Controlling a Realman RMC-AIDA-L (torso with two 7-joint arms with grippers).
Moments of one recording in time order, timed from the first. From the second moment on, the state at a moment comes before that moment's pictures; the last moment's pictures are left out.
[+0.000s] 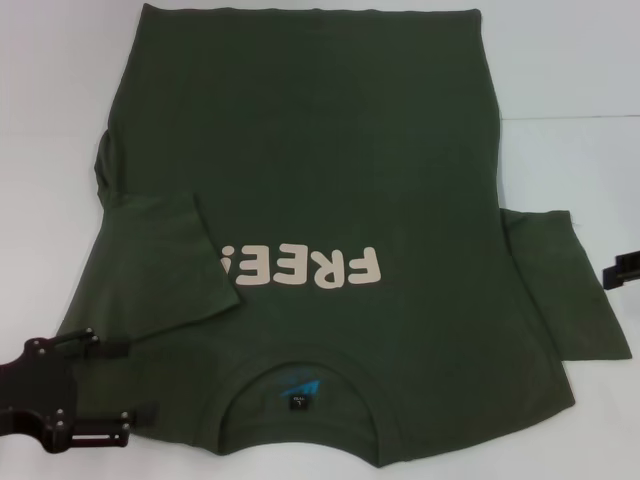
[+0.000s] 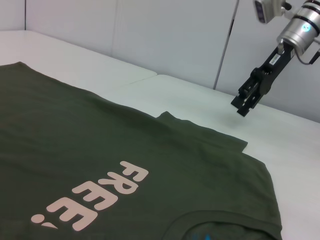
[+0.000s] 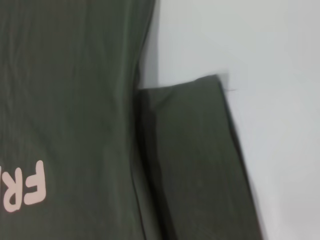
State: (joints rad) left arm -0.30 -2.10 0.57 0.94 2.14 1.78 -1.34; right arm 0.66 1.97 -0.53 -1.00 -2.76 -1.61 2.73
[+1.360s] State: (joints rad) left arm -0.31 -2.10 0.57 0.93 2.14 1.77 -1.34; right arm 0.65 1.96 -0.58 -0.81 -2.77 -1.53 2.73
